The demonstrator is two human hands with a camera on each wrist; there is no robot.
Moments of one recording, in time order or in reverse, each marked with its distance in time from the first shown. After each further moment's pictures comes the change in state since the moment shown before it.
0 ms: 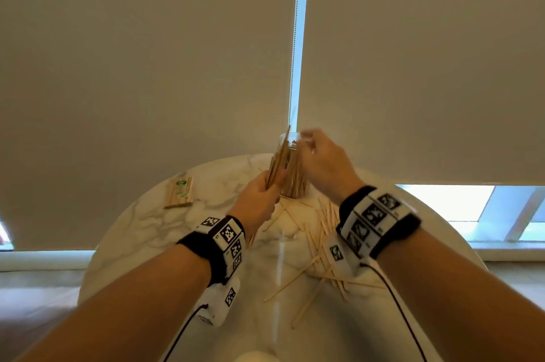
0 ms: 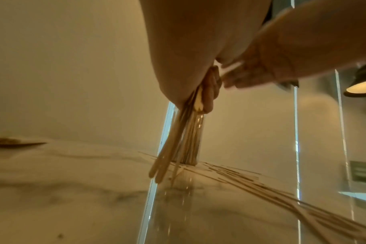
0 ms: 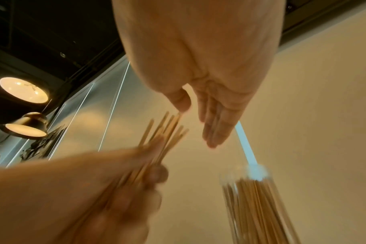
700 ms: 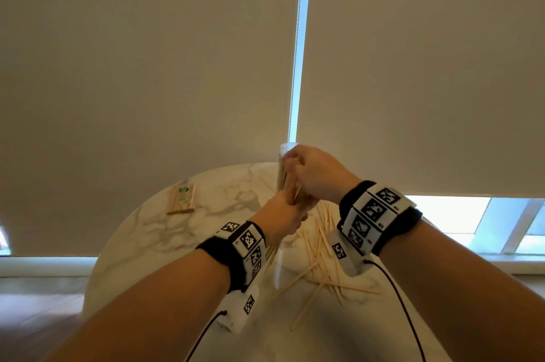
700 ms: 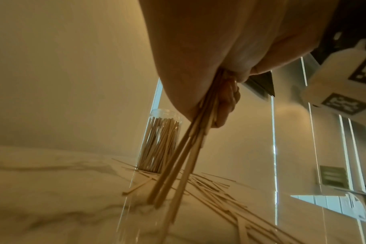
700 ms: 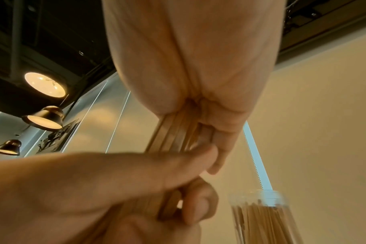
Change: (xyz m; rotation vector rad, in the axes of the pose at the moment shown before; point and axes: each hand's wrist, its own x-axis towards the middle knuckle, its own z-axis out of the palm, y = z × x) left_hand -0.019 0.033 0.031 0.031 -0.248 -0.042; right_hand -0.002 -0.030 -0.017 0.003 -0.285 0.066
